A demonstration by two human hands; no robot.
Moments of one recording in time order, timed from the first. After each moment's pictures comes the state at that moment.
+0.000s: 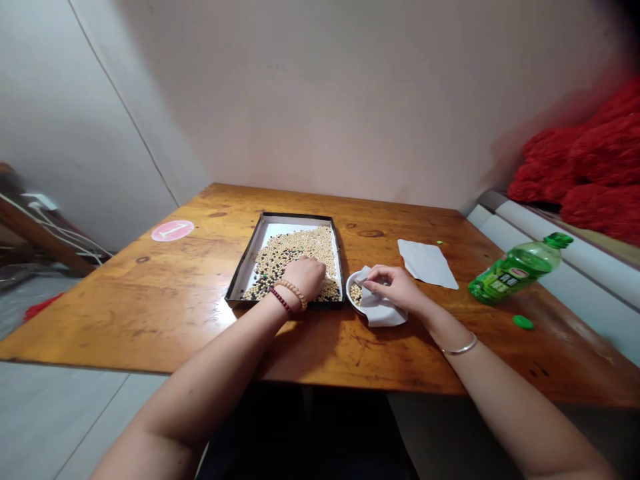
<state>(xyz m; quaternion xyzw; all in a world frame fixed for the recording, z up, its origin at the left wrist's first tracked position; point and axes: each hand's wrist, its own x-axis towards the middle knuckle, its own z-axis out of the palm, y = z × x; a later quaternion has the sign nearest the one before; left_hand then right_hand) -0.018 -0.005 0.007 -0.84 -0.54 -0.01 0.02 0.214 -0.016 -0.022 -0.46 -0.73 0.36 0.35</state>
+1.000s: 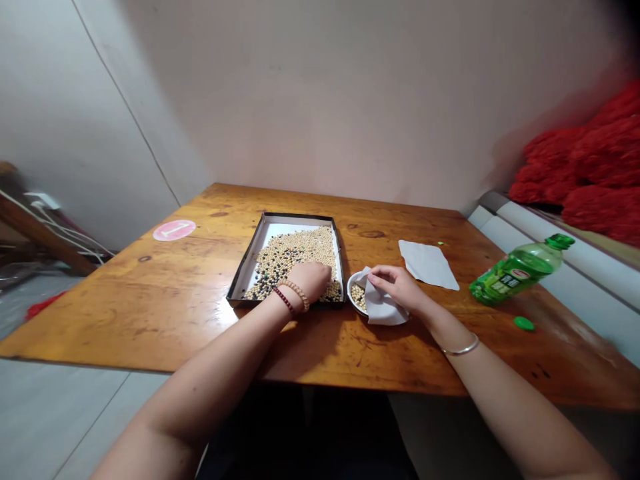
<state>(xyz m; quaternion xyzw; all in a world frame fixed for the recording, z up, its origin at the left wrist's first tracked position) -0.013 -0.003 0.005 -0.85 -0.52 0.02 0.00 0.213 -0.015 -0.018 -0.46 -0.72 0.38 0.35</state>
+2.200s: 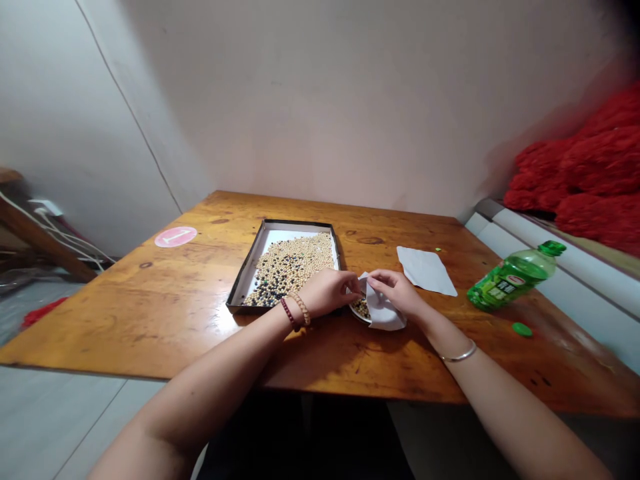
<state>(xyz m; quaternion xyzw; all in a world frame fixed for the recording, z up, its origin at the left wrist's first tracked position) 0.004 -0.015 0.006 -0.89 -0.37 -0.21 -0.18 0.213 -0.012 -0.023 -0.45 -0.68 0.43 0.40</state>
